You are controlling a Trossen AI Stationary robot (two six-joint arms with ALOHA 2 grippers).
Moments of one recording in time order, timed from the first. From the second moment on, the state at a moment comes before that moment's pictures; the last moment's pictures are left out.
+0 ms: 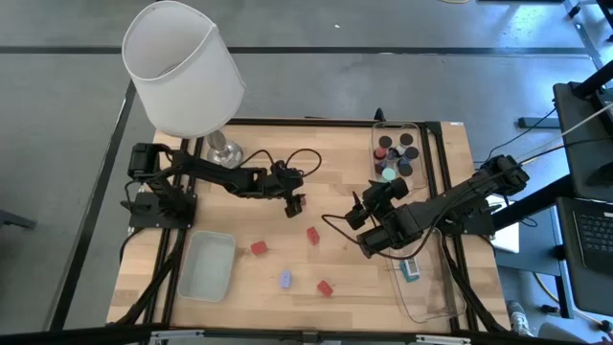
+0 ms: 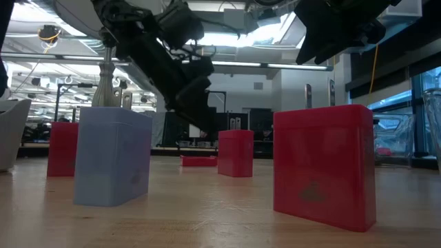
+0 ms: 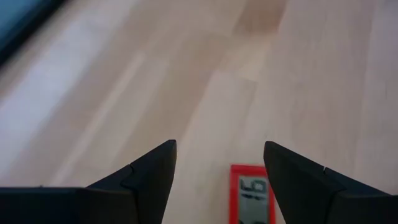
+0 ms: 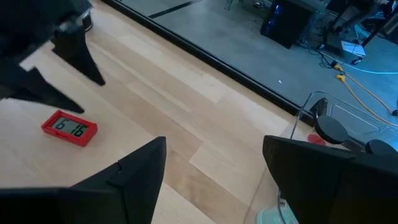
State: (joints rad) left arm 0.08 1.68 0.87 0.02 -0.30 -0.19; right arm 0.46 1.56 1.15 -1.10 1.08 1.27
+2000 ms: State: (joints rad) left arm 0.08 1.80 0.87 0.35 -0.16 0.04; right arm 0.41 1.56 1.11 -0.98 1.06 1.33
